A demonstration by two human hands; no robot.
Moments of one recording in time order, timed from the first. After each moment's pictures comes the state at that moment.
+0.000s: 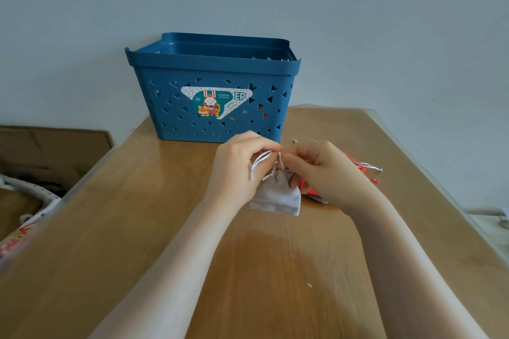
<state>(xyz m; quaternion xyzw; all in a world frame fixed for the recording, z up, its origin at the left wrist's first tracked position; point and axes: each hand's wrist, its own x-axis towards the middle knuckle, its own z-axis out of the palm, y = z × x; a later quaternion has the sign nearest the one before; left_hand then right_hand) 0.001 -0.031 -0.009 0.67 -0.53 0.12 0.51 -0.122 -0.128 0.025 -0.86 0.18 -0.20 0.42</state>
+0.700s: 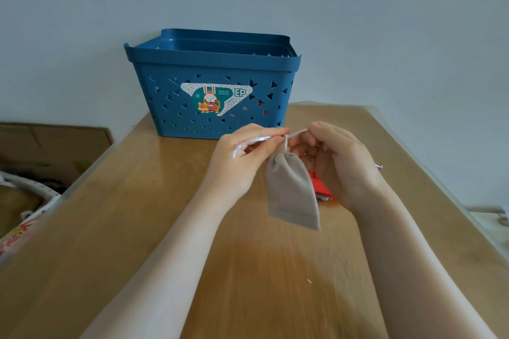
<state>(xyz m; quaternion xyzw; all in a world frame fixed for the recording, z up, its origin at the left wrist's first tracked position) -0.012 -0.025 0.007 0.57 -0.48 -0.09 0.66 -0.121 -0.131 0.026 -0.59 0.09 -0.26 0.76</state>
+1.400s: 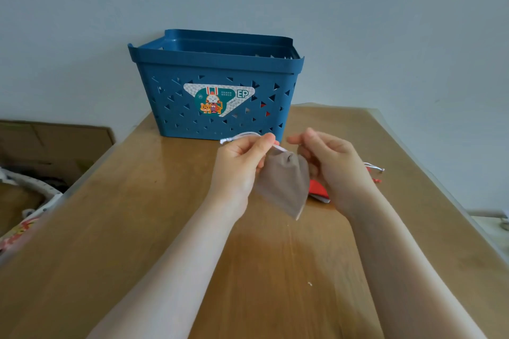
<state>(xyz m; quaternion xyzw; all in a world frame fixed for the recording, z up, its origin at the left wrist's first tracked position) -0.018 -0.034 -0.003 0.58 -0.29 -0.16 0.74 -0.116 -0.132 0.014 -0.65 0.21 -0.31 0.66</state>
